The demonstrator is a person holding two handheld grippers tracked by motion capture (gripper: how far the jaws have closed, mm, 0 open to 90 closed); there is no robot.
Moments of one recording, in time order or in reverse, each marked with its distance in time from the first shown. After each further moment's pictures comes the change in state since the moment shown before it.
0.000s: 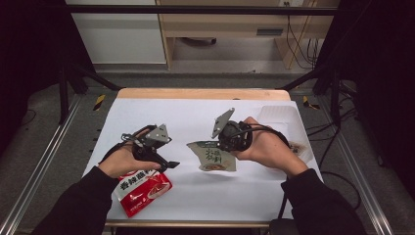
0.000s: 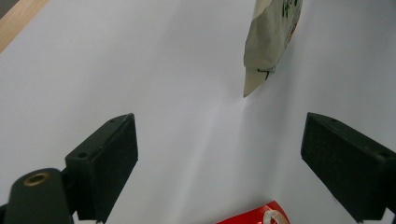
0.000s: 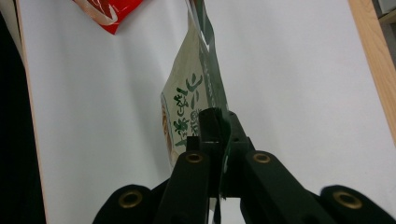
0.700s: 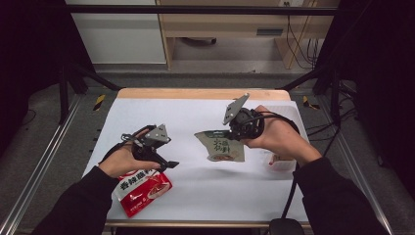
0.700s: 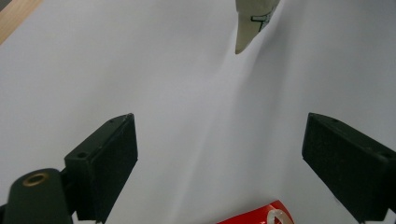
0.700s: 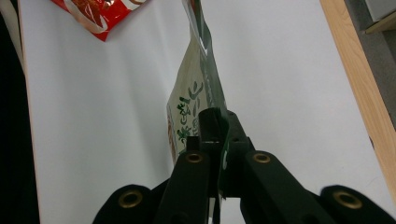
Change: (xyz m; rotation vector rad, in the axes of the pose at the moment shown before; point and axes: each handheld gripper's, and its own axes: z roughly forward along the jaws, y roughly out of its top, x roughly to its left) left arm 0.004 -0.004 0.003 0.001 -0.007 -0.012; right arm -0.030 -0.010 -0.024 -0.047 0.013 0.012
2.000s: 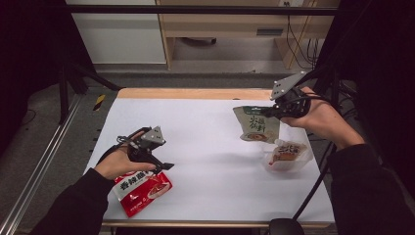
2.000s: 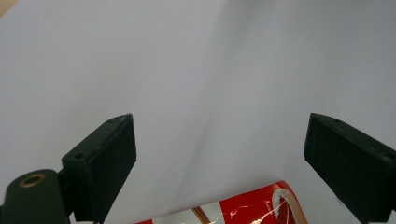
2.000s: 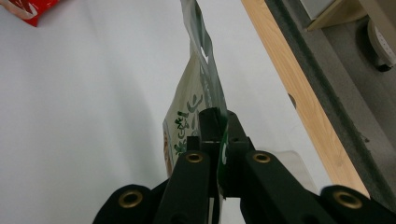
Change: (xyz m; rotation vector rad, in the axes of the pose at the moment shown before) left arm 0.004 -0.016 -0.002 0.026 0.011 -0.033; right arm -0.066 -0.077 -0.060 -0.084 -0.134 0.086
